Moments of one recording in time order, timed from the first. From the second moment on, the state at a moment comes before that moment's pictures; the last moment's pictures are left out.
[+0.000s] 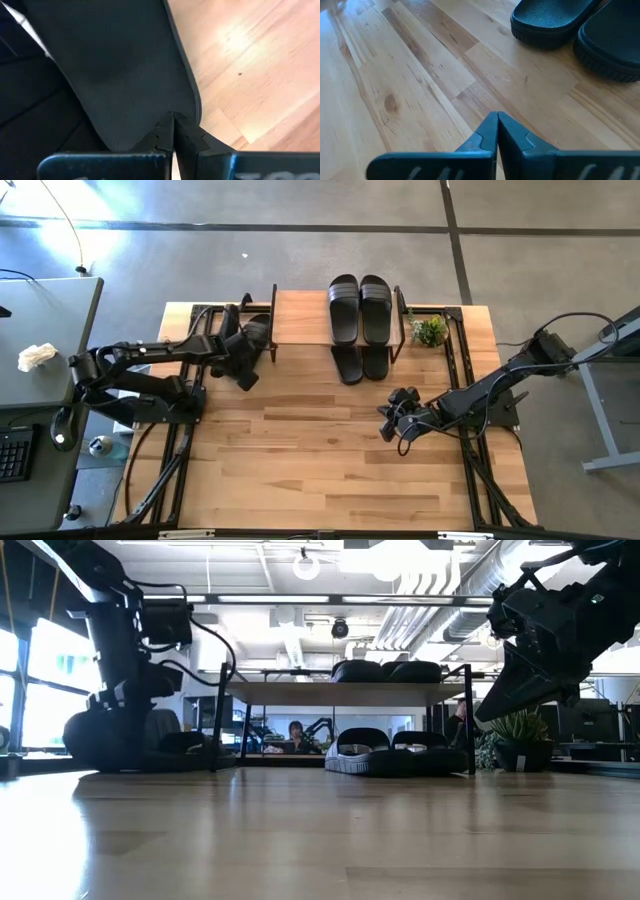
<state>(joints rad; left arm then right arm) 0.61 1.18 0.54 -0.69 -0.08 -0.36 0.45 1.28 0.51 -0.16 0.62 0.99</state>
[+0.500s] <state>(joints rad) 0.30 1.18 0.54 -0.71 -0.08 -0.71 0.45 1.28 0.51 -0.16 0.59 0.99</state>
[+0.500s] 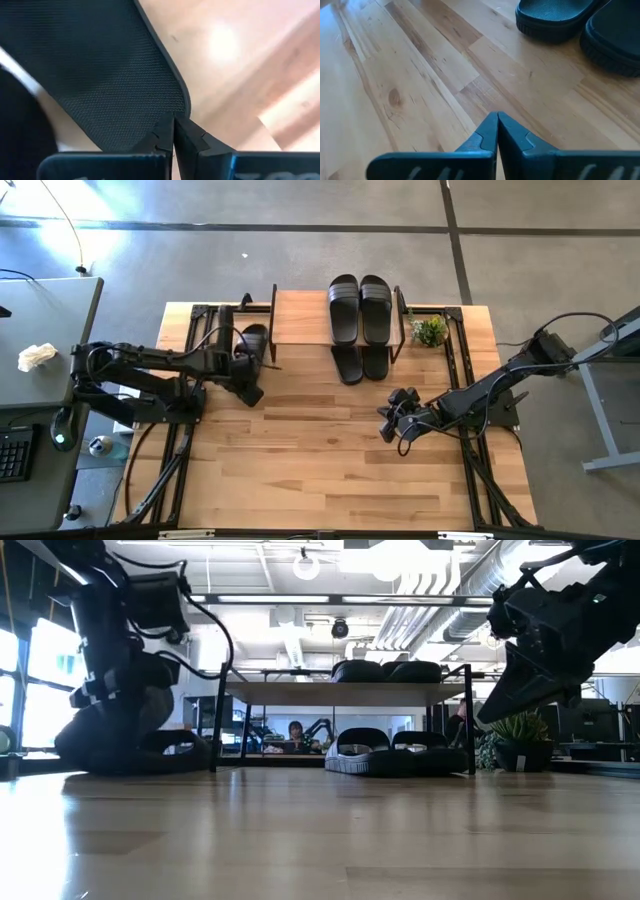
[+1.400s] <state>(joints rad) -0.26 1.19 0.54 -0.48 0.04 -1.18 0.45 1.28 0.51 -0.16 0.57 0.99</state>
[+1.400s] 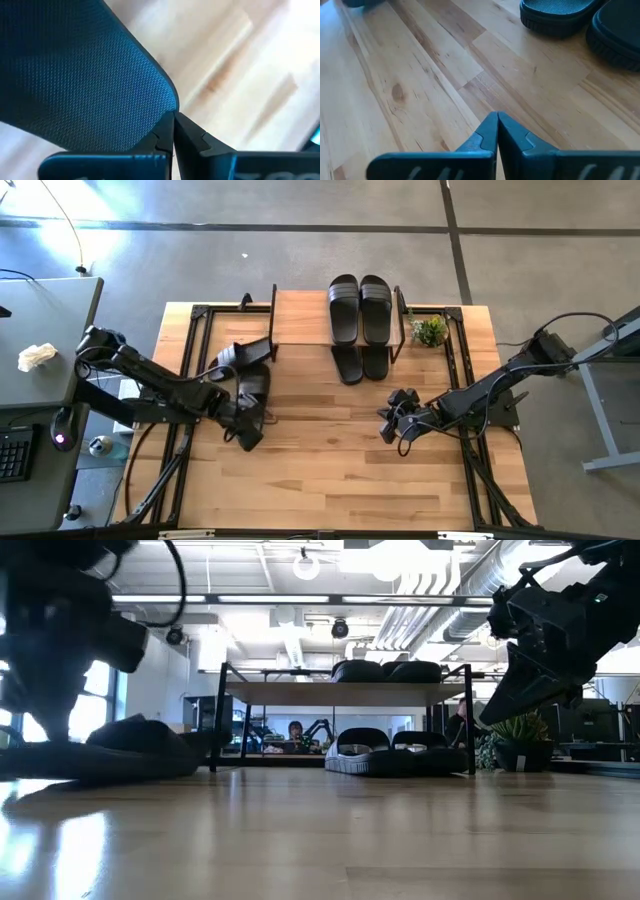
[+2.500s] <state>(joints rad) -0.51 1.18 0.86 -0.98 -0.53 -0.80 0.45 1.28 0.51 -0.16 0.55 0.99</state>
